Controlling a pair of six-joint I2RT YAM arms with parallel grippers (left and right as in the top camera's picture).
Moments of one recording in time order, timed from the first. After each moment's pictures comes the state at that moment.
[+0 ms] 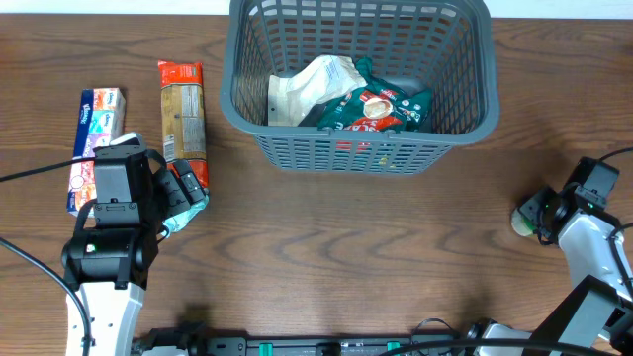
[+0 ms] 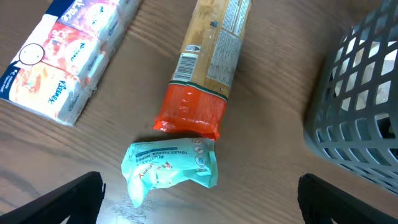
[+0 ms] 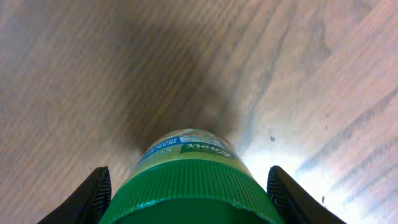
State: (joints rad) left arm 0.01 0.97 0.90 -0.81 -0.09 -0.38; right arm -0.53 1.45 0.73 -0.45 0.08 0.33
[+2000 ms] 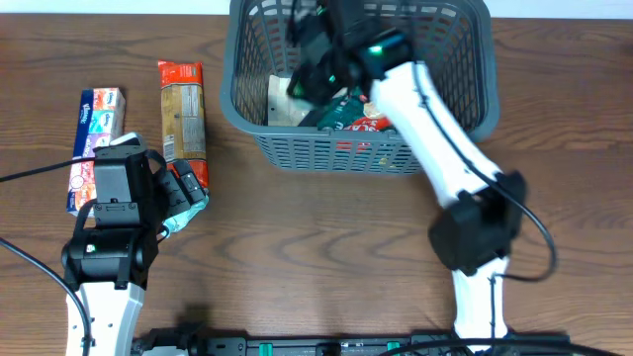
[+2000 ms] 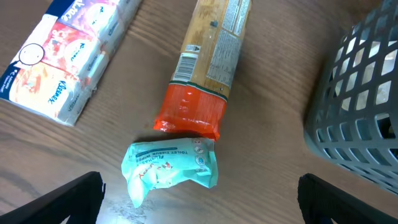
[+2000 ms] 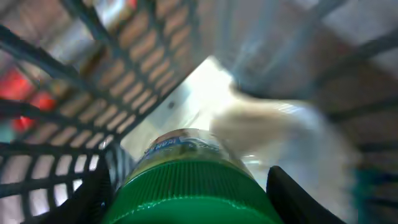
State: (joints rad) left arm 0.01 0.97 0.90 -0.81 -0.09 -0.38; right arm 0.50 2.18 2.13 -0.94 -0.20 -0.19
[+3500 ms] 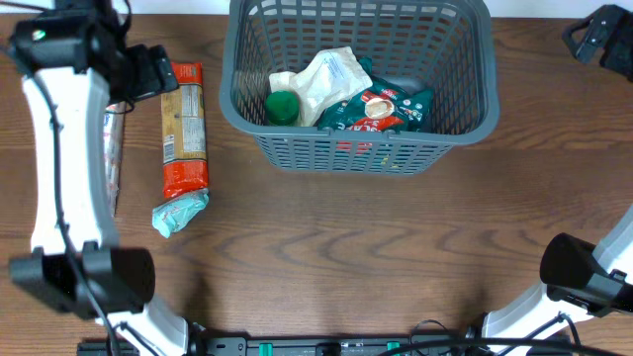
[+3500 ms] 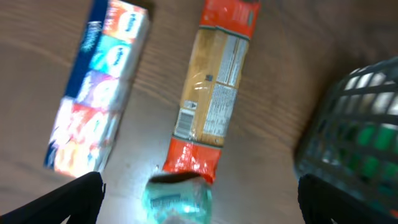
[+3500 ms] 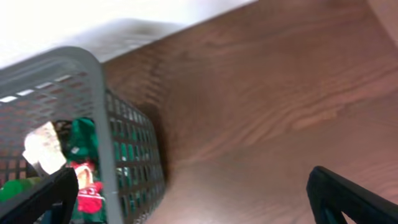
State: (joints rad) left arm 0.09 1.86 2.04 -1.37 -0.04 -0.22; right arm -0.38 1.89 2.55 -1.56 -0.21 0.09
